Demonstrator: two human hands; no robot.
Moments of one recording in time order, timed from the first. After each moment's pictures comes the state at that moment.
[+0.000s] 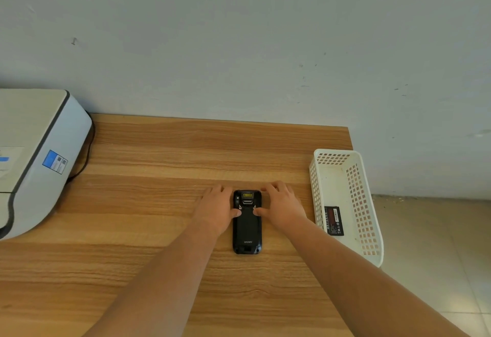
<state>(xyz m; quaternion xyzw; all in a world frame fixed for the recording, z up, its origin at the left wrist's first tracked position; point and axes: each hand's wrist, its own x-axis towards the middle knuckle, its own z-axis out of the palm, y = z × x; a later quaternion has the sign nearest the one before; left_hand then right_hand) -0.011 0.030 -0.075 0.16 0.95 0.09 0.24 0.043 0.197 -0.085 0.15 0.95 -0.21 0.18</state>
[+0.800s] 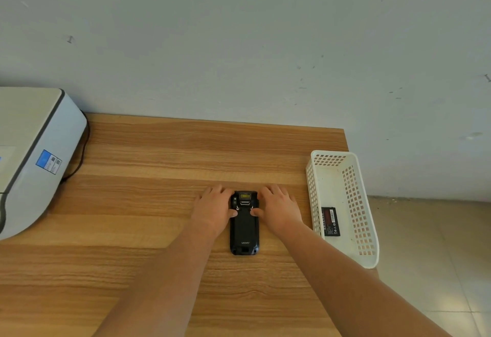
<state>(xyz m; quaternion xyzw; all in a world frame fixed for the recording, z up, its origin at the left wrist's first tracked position) -0.012 0.026 -0.079 0.20 0.95 0.10 0.22 0.048 0.189 -0.083 0.12 0.97 -0.18 0.14</state>
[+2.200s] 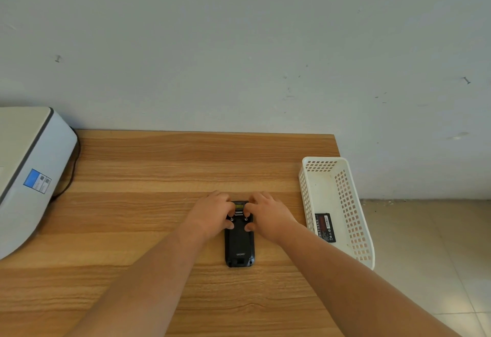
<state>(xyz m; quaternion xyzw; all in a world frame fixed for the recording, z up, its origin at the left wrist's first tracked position) -0.034 0.034 -0.070 0.39 0.90 0.02 0.22 0.039 0.197 -0.077 -0.03 0.97 -0.13 0.19</state>
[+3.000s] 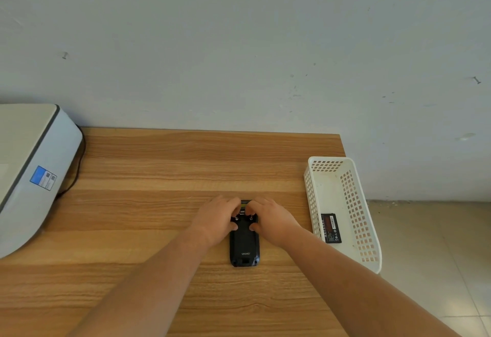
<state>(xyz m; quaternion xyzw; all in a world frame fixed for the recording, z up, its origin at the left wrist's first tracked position) -0.019 0.027 -0.067 0.33 0.91 0.14 0.21 0.043 0.192 -0.085 -0.02 0.96 -0.21 0.16</state>
